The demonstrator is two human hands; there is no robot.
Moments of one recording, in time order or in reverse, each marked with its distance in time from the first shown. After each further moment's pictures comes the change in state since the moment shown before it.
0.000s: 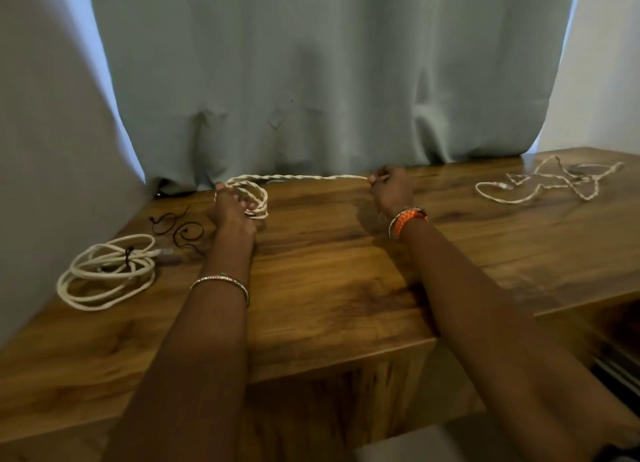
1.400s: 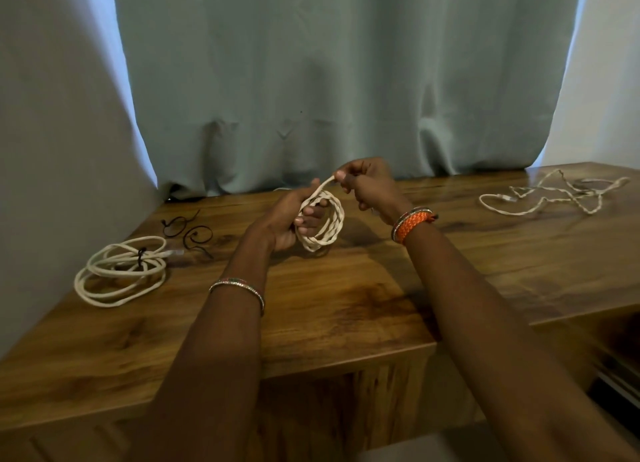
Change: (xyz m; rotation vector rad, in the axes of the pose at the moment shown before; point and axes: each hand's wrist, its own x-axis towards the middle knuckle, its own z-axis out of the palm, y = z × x) left_hand -0.071 -0.005 0.021 0.567 -0.893 -0.502; right_hand -0.023 -0.057 -0.011 0.270 -0.429 -0.106
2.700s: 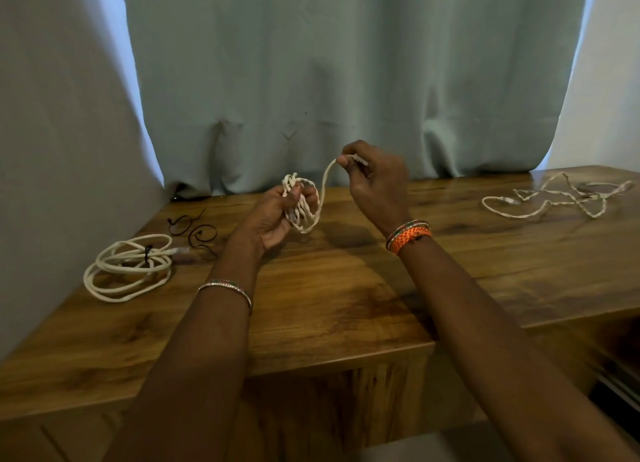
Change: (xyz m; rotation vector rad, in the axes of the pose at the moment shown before) left_hand -0.003 -0.003 -0.023 -0.059 0.239 0.349; right_hand -0.020 -0.011 0.005 -0.406 0.429 -0.673
